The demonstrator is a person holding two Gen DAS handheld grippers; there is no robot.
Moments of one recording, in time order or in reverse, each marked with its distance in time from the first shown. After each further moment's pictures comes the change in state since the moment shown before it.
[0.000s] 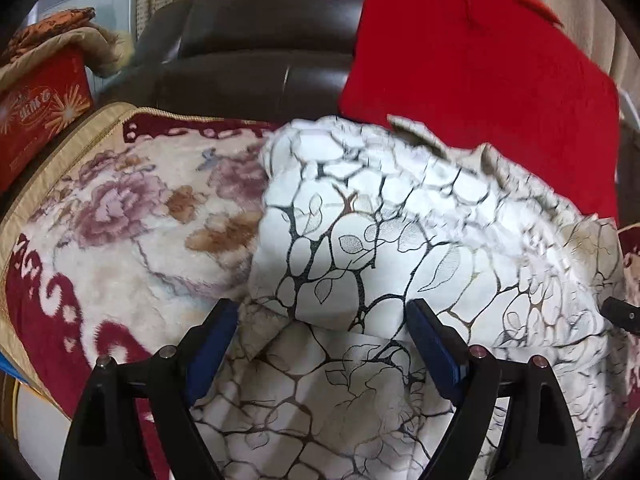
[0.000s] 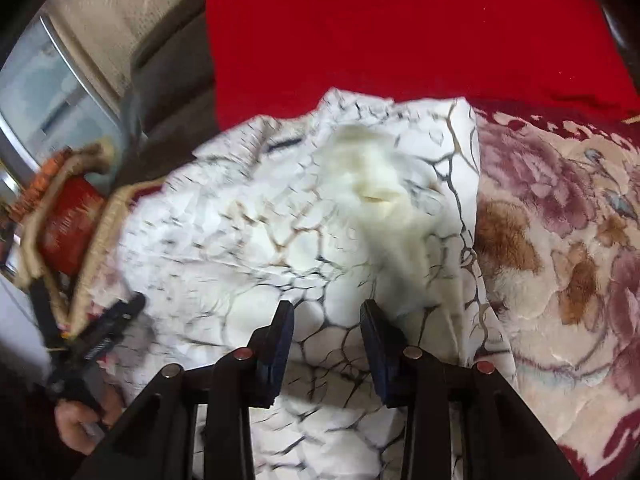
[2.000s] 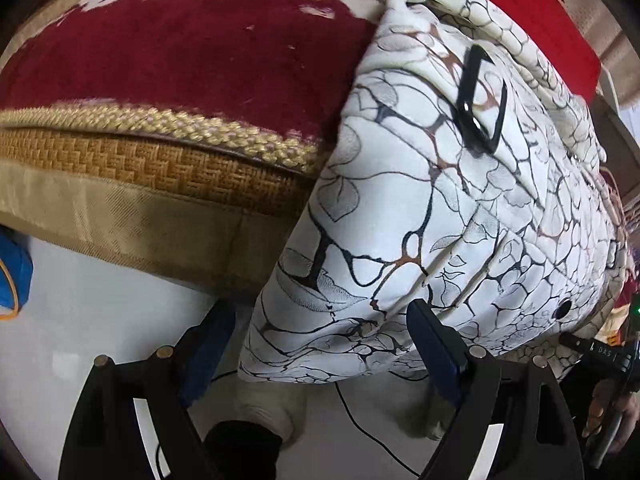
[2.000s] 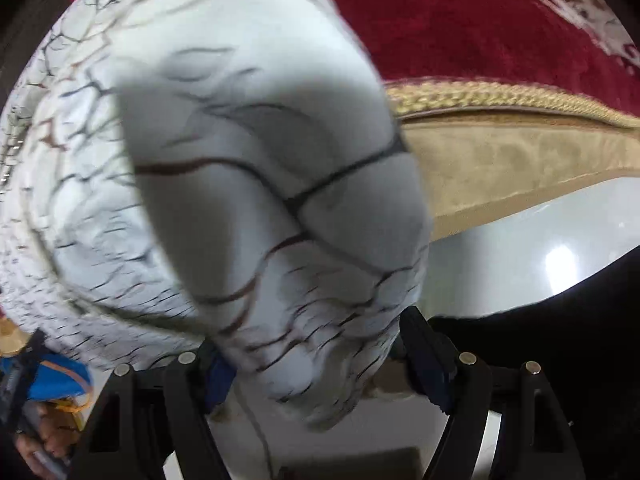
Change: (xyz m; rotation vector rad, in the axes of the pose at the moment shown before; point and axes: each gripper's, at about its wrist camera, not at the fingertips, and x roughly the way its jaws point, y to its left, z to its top) left arm 0.013 0.101 -0.182 -0.050 0.331 -0.219; right arm -0.038 -0.069 -0.243 0.286 0.239 -0.473
